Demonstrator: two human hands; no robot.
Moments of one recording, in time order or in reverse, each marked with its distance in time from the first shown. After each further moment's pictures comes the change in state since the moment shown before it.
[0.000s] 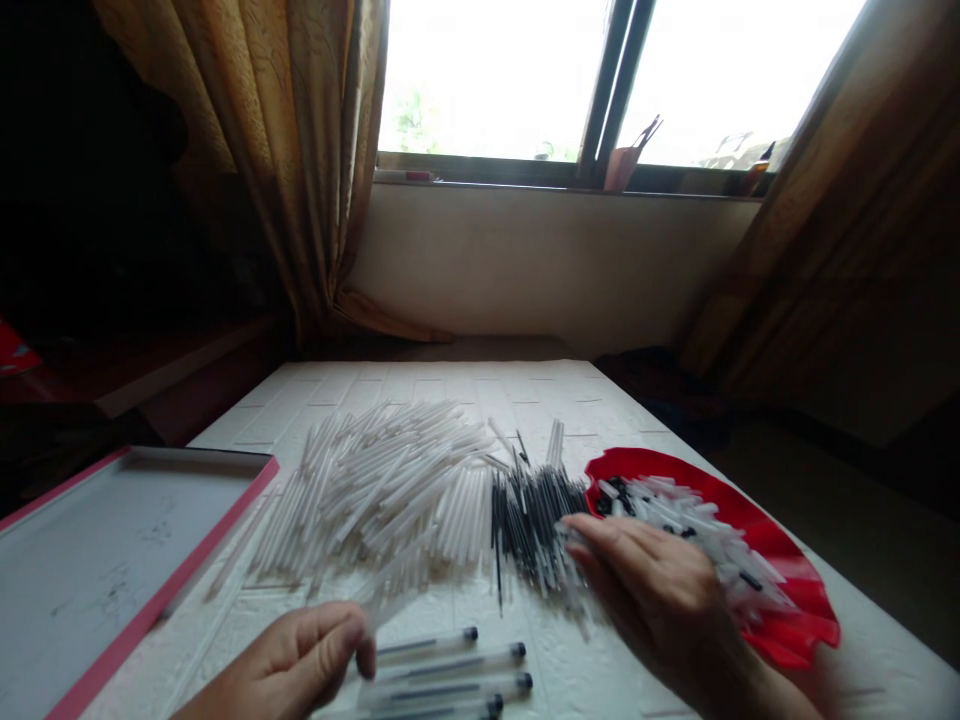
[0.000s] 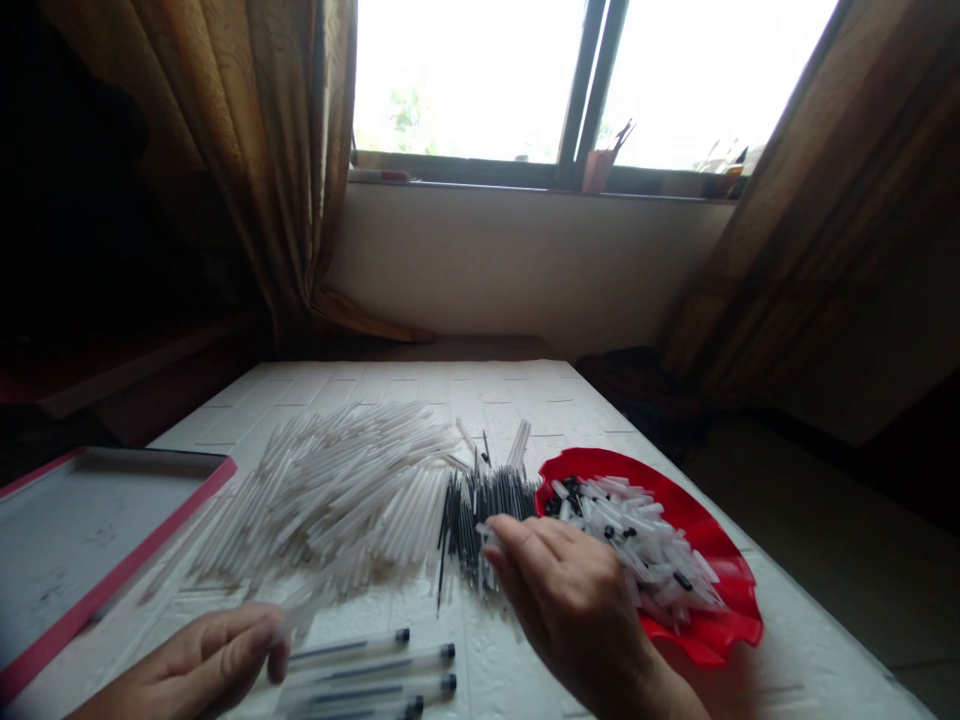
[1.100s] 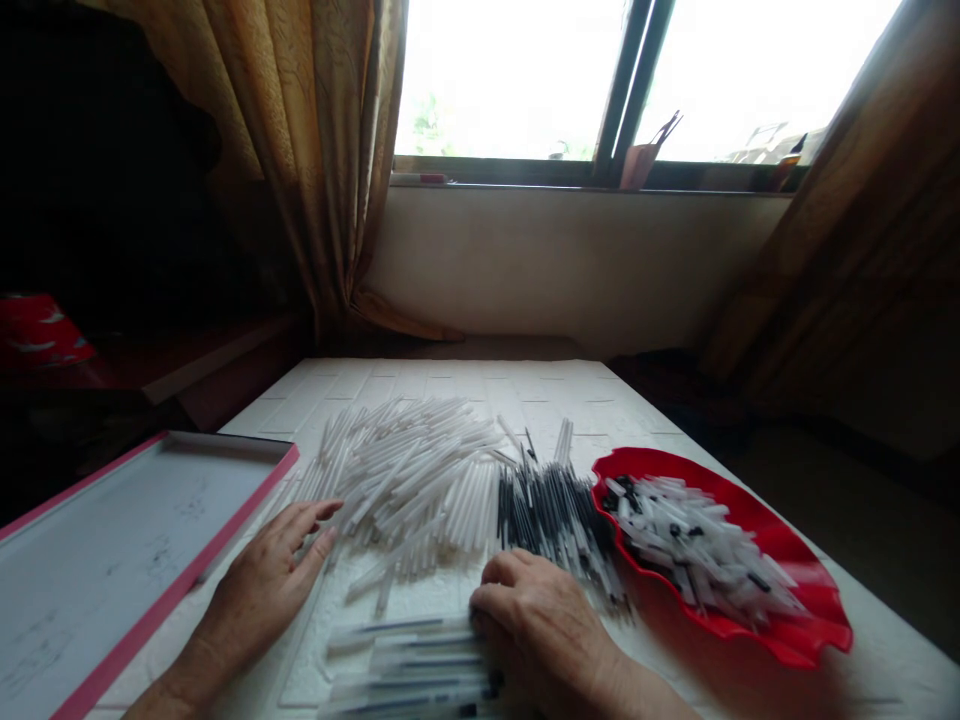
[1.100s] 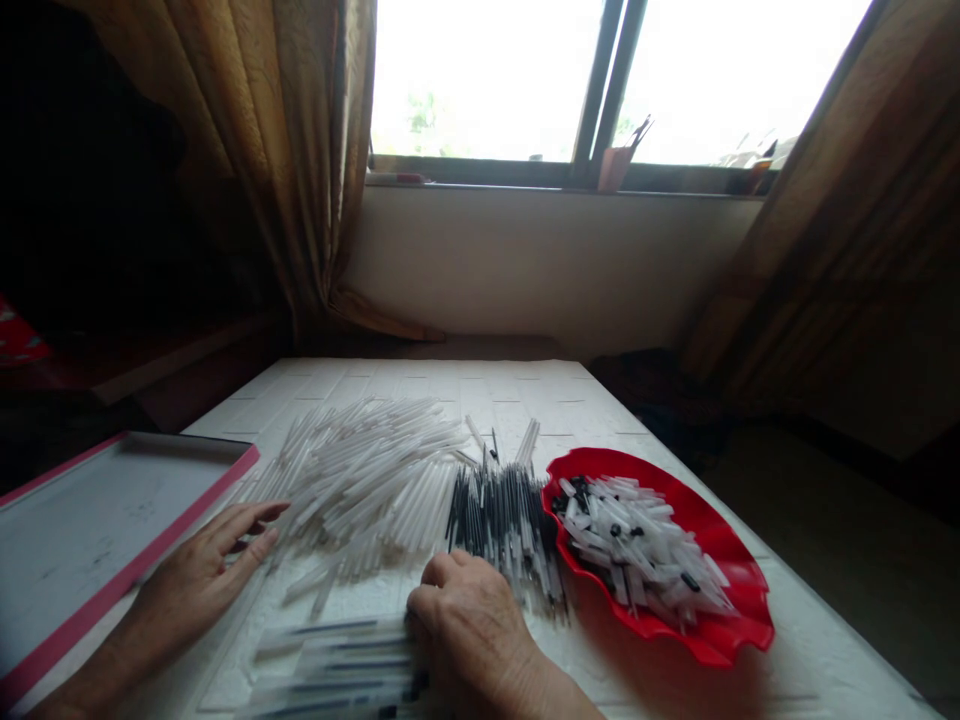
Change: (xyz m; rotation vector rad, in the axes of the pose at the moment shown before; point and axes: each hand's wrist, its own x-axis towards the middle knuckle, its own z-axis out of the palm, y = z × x) left_hand 0.018 -0.057 -0.030 0.647 0.732 0.128; right_hand -0.005 -0.052 0.056 0.107 -0.787 0.072
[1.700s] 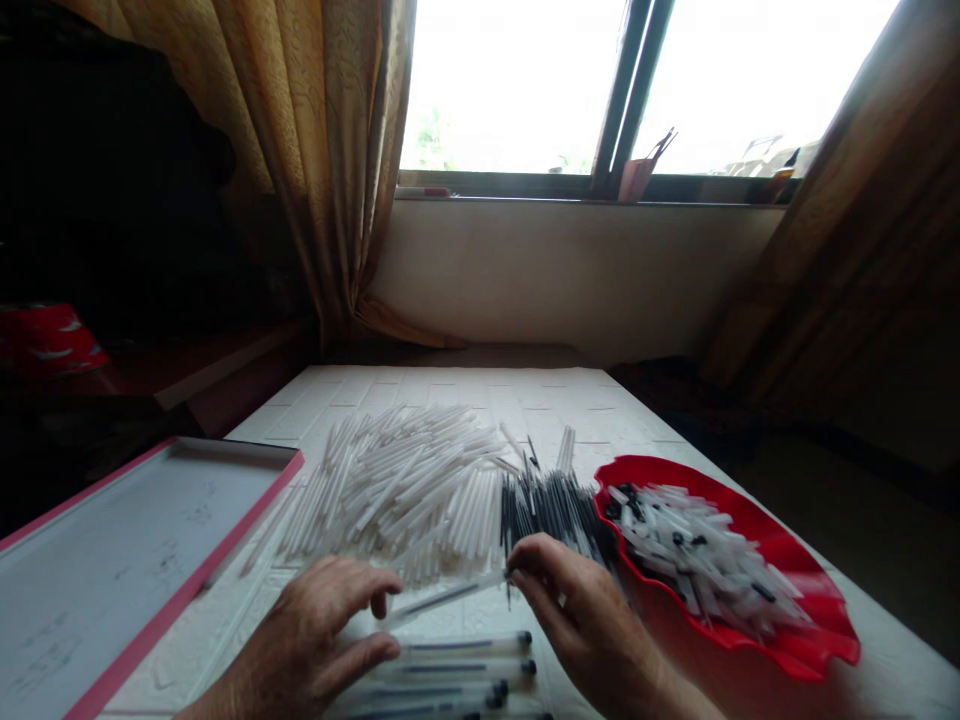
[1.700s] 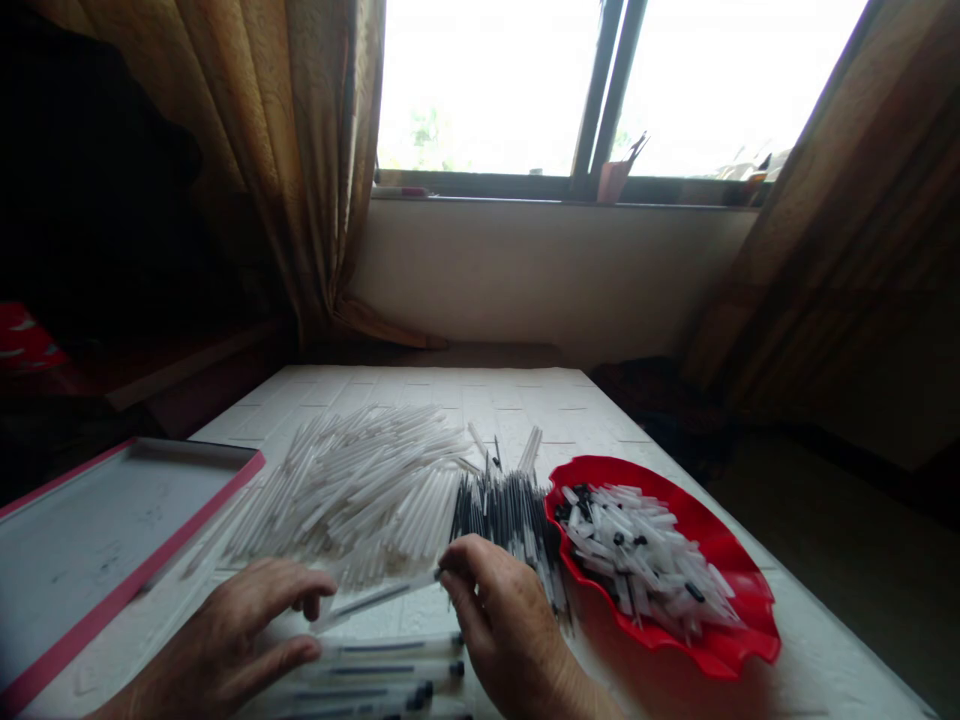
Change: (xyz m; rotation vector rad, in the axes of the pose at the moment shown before) left_hand -0.017 0.052 -0.009 -0.239 -0.258 0.370; right_hand -0.015 0.013 -0.015 0.555 0.450 0.103
